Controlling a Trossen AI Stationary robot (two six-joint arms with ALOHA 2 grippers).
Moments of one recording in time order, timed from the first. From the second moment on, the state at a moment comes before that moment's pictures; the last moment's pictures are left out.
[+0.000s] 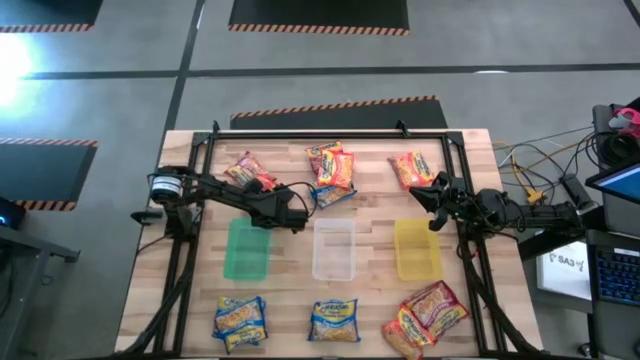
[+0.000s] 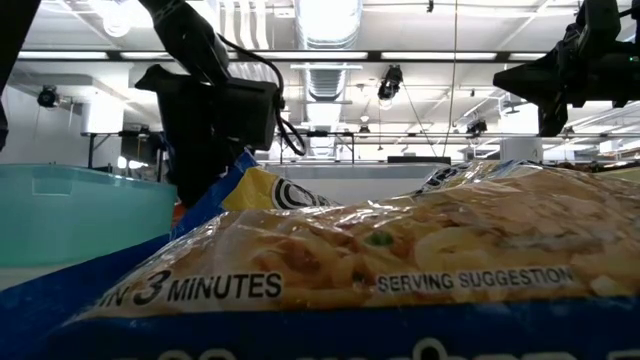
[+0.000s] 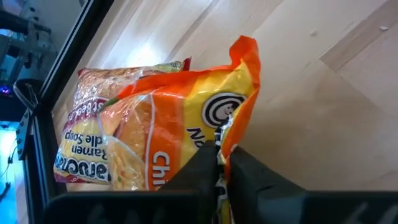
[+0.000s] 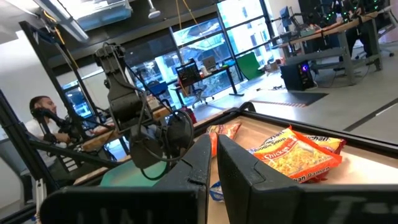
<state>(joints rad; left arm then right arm) 0.00 1.85 1.01 -0.85 -0.75 -0.84 0.00 0.04 0.01 0.16 0.31 0.32</state>
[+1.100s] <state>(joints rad) -0.22 1.42 1.01 -0.85 -0.85 -0.67 0.00 0.04 0.01 0.16 0.31 0.32</state>
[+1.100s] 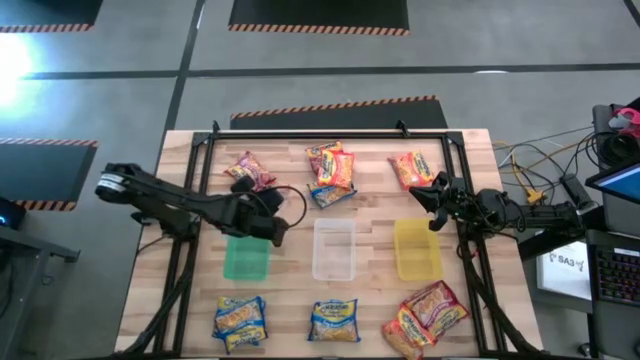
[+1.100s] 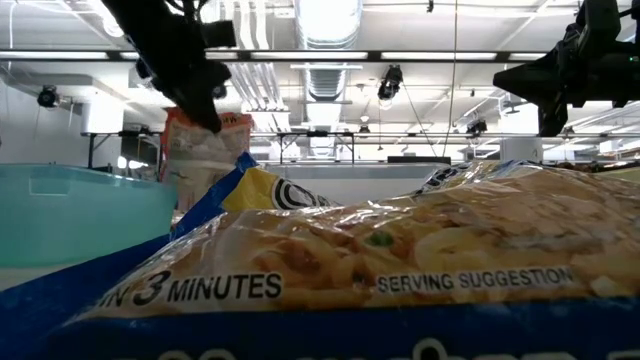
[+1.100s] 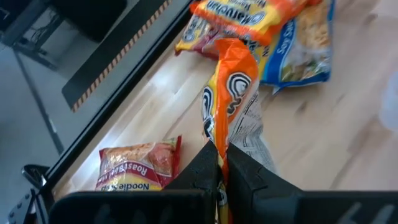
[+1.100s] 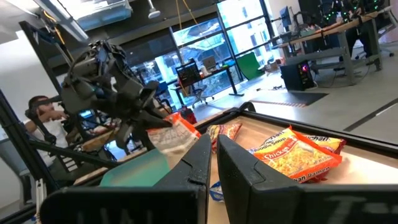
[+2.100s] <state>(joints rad) -0.51 1.28 1.01 -1.02 -0.70 -1.23 0.00 0.04 0.01 0.16 0.31 0.32</state>
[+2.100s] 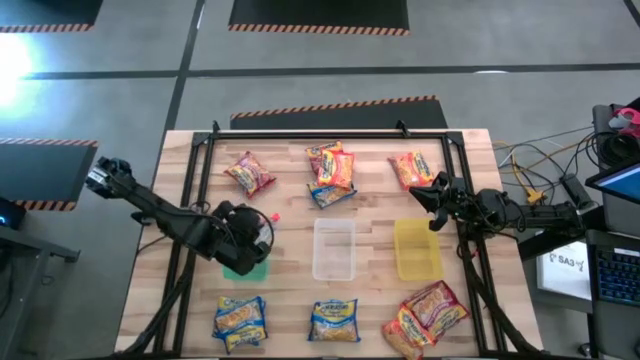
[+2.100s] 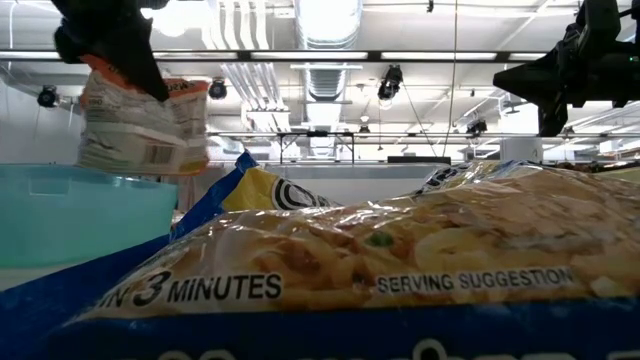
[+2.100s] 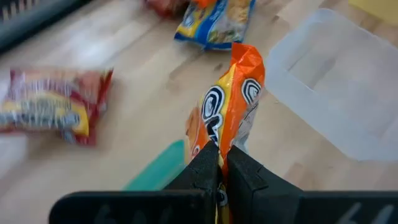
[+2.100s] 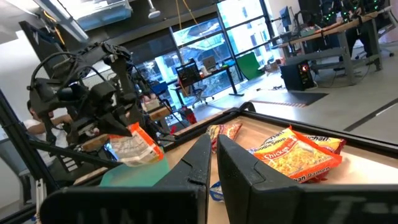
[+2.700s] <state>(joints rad) -0.56 1.14 1.01 -1.13 -0.61 -2.09 0.00 0.04 0.01 0.16 0.31 0.32</state>
